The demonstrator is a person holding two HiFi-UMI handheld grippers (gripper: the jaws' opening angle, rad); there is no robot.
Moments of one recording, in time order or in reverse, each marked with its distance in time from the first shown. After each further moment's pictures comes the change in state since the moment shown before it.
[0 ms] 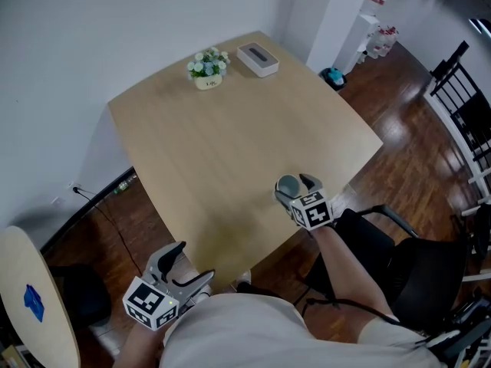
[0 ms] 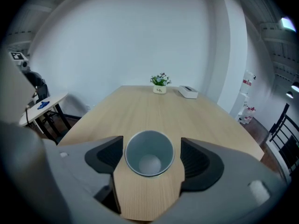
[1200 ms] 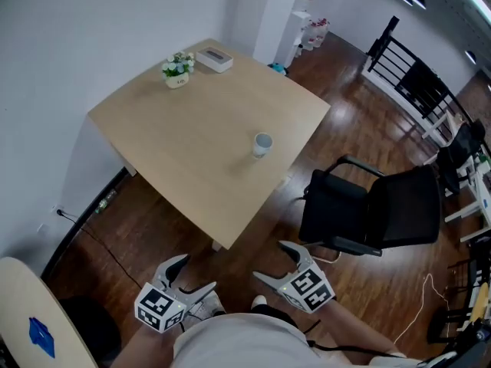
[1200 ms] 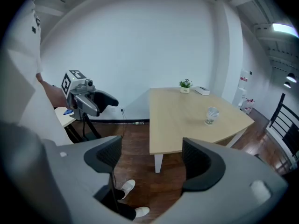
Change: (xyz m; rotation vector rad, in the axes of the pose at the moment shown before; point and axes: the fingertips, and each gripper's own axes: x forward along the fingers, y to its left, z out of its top) left arm -0.157 -0.069 -0.134 0.103 0.064 -0.288; right arm -0.249 0.383 -0.088 0.085 -0.015 0.061
